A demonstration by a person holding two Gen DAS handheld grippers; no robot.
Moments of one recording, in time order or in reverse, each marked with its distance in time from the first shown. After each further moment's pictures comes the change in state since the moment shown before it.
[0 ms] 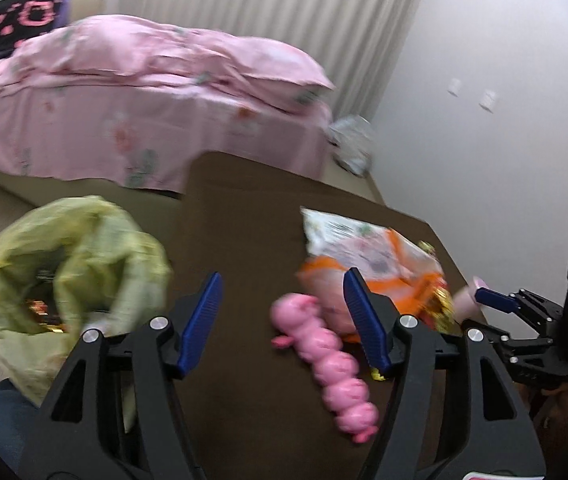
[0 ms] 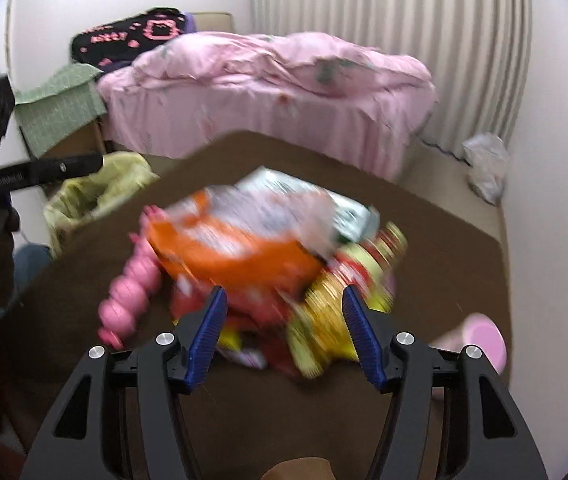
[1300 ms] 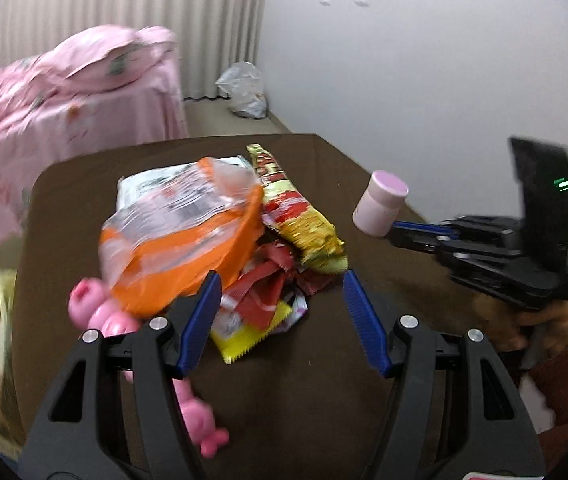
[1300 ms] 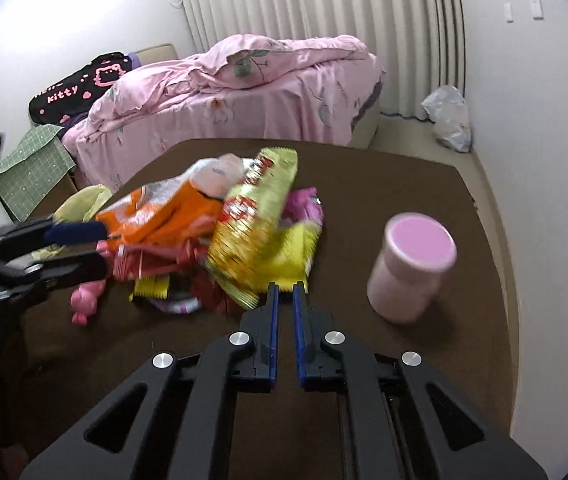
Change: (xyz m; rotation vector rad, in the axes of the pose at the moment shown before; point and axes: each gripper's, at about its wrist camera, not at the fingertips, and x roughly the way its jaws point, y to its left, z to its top) left arm 0.053 -0.138 -0.044 0.423 0.164 -0.186; right arm -0.013 -0.058 -0.059 0.260 -0.037 0.005
